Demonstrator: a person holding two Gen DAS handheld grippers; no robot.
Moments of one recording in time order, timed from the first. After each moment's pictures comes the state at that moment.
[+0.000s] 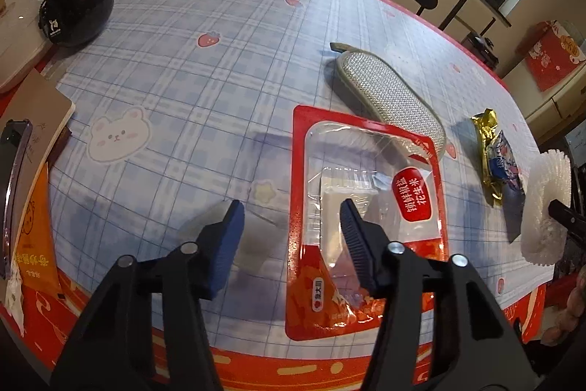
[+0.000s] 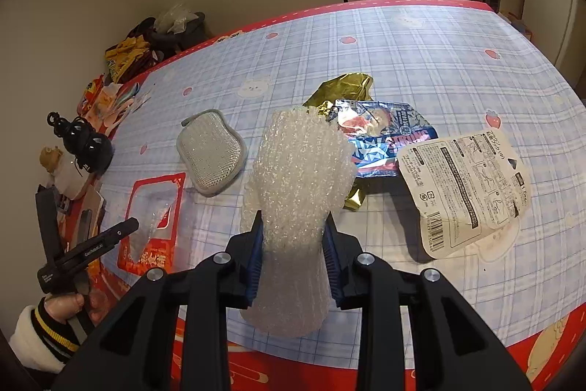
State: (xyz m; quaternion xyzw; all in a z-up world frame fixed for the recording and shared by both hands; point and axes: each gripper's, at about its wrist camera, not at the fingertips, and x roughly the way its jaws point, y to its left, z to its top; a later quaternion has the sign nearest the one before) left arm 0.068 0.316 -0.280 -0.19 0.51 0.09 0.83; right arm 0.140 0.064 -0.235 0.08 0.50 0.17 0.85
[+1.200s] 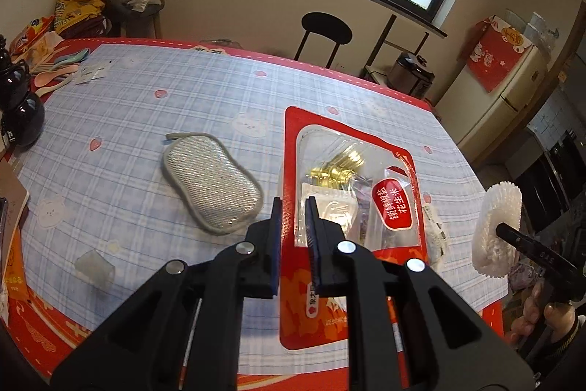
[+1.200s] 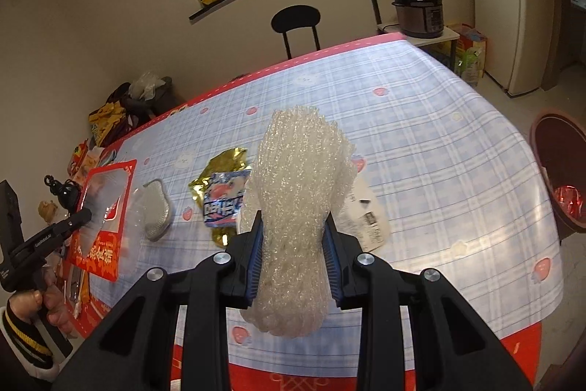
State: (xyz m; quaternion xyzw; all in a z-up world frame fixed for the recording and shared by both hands) left arm 0.115 0.146 -0.156 -0.15 0.41 0.02 0.90; right arm 0.138 -0.128 -0.197 0.13 0.42 0.11 0.89
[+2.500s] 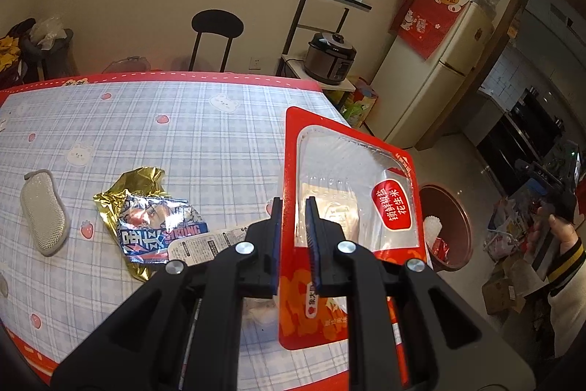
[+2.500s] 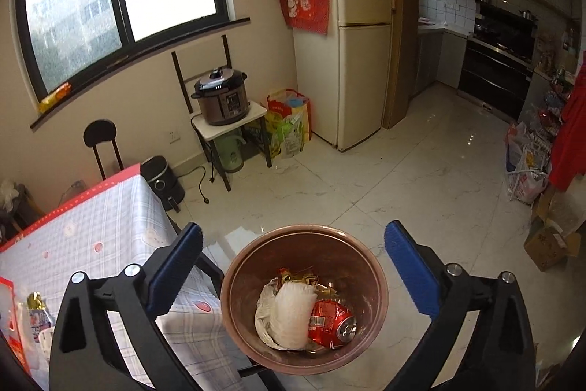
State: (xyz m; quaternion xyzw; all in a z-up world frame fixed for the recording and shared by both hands) left arm 0.190 -0.097 -0.139 -0.11 0.41 -0.09 0.90; right arm 0.172 -0.513 -0.126 0.11 0.32 -0.18 0.92
